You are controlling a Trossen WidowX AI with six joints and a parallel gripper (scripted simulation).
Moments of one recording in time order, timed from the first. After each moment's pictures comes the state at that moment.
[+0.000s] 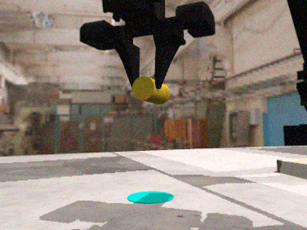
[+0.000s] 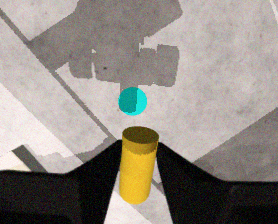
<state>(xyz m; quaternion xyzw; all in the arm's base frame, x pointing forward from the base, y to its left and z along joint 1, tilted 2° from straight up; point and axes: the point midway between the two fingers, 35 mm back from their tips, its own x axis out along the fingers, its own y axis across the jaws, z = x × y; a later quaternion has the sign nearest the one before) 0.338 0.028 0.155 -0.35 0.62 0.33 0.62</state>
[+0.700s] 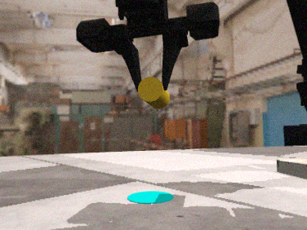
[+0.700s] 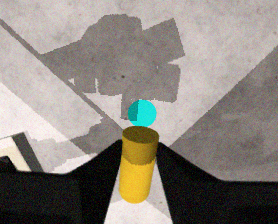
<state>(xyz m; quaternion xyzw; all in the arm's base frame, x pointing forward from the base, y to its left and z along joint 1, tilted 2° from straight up) 0.334 0.045 0.149 -0.39 0.58 0.42 0.59</state>
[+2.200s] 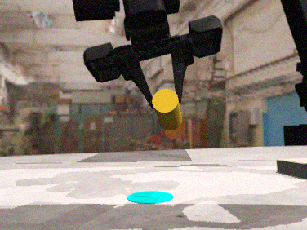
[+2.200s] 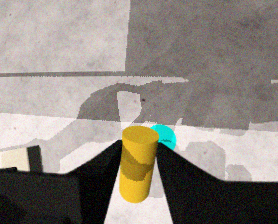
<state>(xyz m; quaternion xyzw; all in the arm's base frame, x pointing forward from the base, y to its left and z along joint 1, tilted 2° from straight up) 0.321 0.049 0.127 -0.30 0.52 0.53 0.60</state>
